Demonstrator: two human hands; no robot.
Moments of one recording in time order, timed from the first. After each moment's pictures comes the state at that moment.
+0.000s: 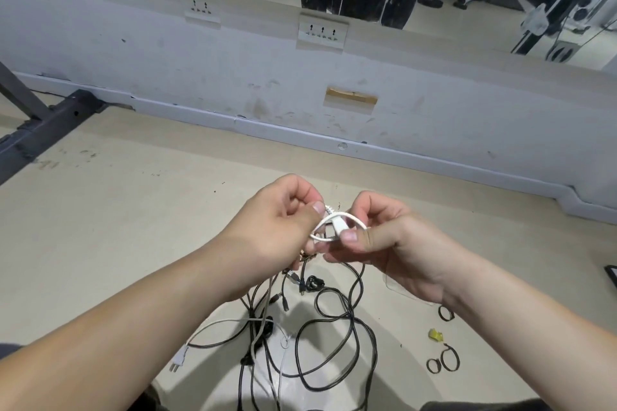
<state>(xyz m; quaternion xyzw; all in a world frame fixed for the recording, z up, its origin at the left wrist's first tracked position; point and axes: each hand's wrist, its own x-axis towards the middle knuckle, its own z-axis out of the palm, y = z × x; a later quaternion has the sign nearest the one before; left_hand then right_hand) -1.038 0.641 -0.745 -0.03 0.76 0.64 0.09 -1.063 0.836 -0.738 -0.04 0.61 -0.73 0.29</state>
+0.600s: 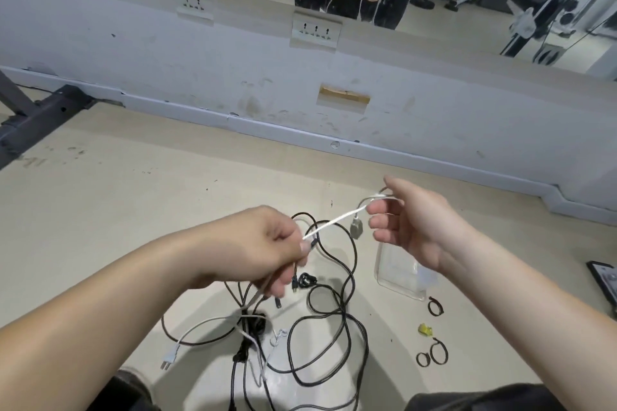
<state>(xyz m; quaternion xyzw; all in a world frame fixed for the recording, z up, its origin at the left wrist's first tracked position) -1.037 0.618 -0.749 0.05 0.80 0.52 0.30 -1.099 0.862 -0.744 0.19 0.67 -0.70 0.17</state>
